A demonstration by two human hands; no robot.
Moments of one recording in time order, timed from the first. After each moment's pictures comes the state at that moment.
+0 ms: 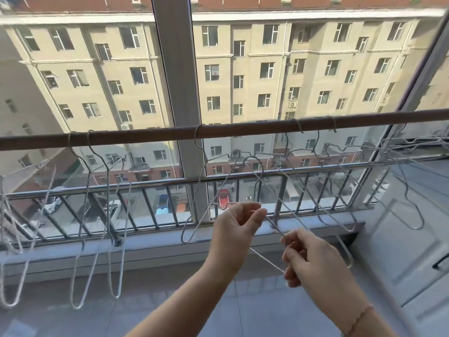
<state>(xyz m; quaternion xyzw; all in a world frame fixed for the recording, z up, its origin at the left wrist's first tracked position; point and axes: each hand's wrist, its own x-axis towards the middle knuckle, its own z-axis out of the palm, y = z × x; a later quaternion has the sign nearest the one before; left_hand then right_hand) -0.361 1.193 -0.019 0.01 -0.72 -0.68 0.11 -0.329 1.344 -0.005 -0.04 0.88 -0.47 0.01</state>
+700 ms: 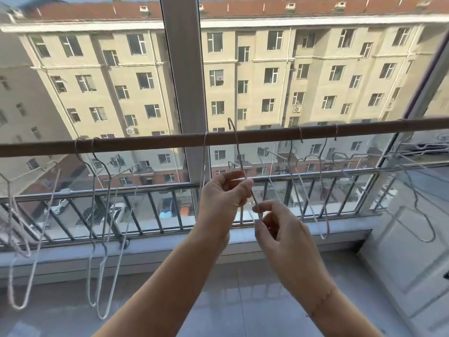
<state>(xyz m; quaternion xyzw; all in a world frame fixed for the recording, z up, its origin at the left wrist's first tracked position) -0.377 1.165 0.040 0.06 -0.61 -0.78 0.10 -0.338 1.287 0.026 -0.16 0.87 -0.46 -0.11</state>
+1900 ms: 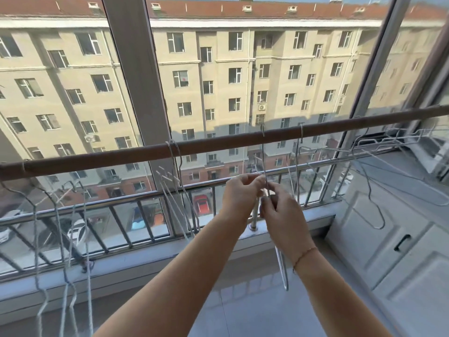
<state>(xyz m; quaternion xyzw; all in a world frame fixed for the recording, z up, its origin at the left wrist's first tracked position) -0.450 1.247 0.020 0.02 -0.70 -0.71 0.01 -0.413 1.336 0.000 -0.04 0.86 -0.47 -0.19</state>
